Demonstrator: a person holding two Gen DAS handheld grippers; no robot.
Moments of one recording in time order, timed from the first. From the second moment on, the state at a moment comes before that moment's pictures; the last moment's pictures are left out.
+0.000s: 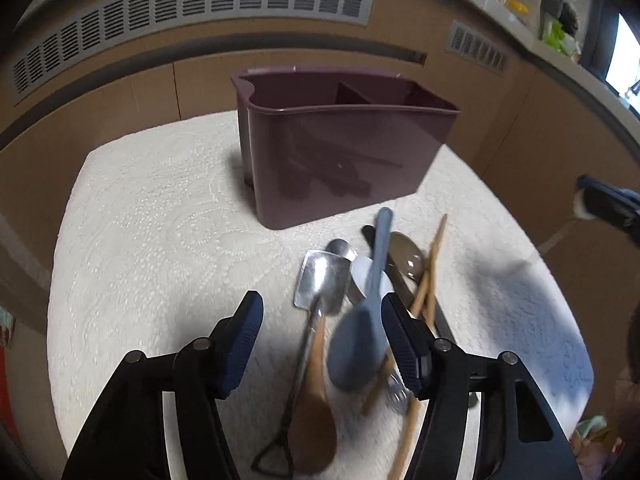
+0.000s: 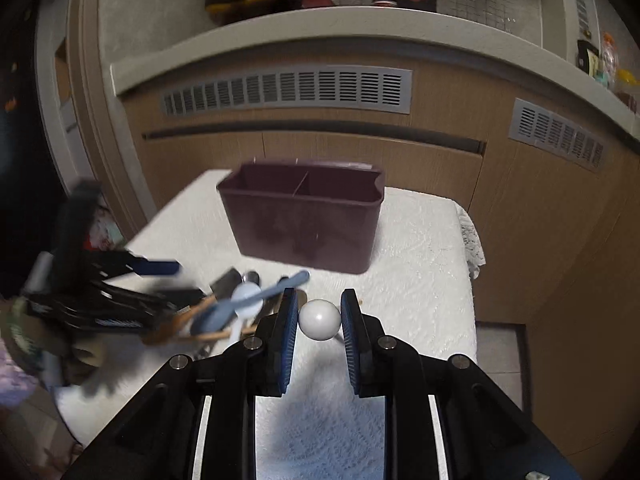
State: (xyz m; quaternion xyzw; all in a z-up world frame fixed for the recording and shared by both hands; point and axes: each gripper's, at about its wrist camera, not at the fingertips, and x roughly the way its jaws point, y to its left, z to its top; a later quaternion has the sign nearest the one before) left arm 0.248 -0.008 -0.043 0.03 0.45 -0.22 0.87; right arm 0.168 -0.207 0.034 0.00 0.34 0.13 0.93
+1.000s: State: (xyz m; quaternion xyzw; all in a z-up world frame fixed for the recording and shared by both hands) left arm 0.190 -0.005 0.090 -0.01 0.25 -0.19 0.95; right arm 0.151 -0.214 0.079 0.03 0.28 0.16 0.95
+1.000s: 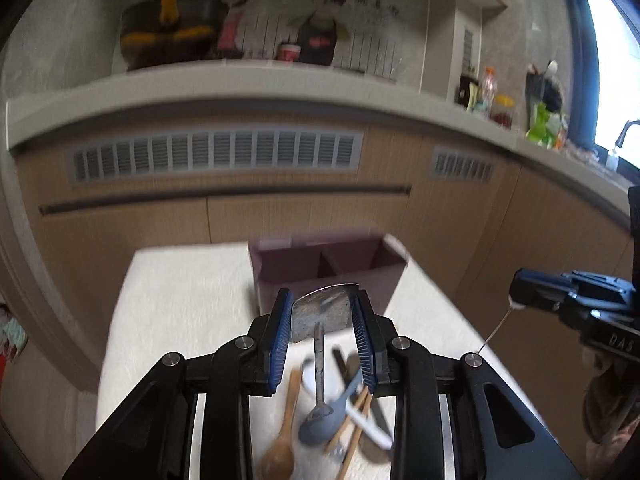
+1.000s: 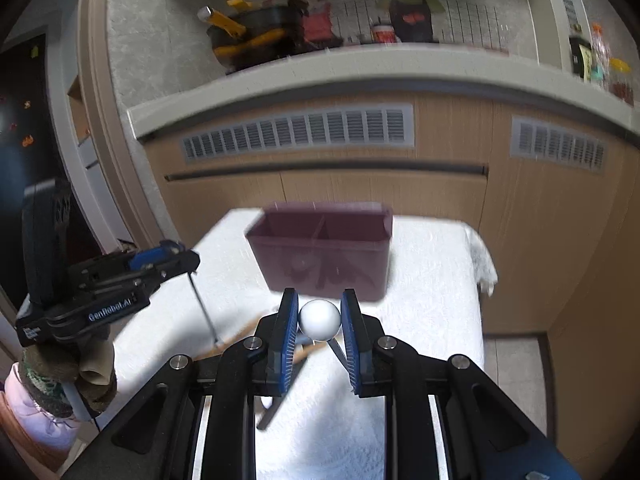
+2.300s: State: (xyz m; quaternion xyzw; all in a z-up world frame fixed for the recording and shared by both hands) left arm 0.276 0.011 0.072 -0.05 0.28 -0.14 0.95; right arm 0.262 -0.201 0.114 -0.02 0.26 0.08 0.96
